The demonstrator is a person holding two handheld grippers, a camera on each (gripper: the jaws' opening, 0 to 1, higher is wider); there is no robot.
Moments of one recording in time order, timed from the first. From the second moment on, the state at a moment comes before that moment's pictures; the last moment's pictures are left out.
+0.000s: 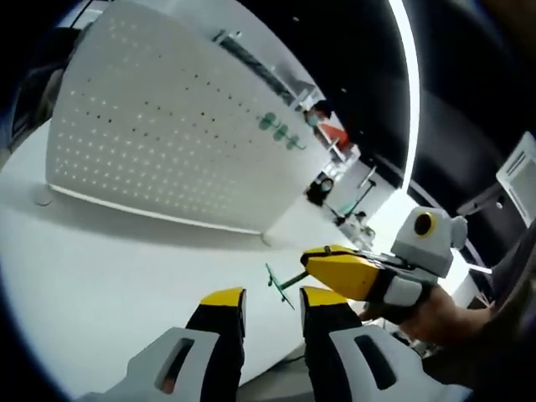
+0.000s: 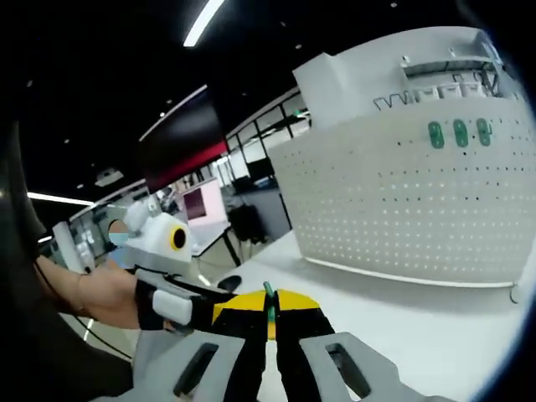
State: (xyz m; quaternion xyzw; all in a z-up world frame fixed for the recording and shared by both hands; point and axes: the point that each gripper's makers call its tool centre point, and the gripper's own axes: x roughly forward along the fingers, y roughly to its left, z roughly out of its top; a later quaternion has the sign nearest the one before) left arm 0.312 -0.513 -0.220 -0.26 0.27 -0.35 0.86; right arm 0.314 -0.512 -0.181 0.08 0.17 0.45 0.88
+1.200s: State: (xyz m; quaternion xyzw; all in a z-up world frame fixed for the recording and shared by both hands) left arm 0.311 -0.517 -0.208 -0.27 0.27 -0.36 0.85; right arm 0.307 -0.508 -0.174 0.03 0.15 0.46 0.88
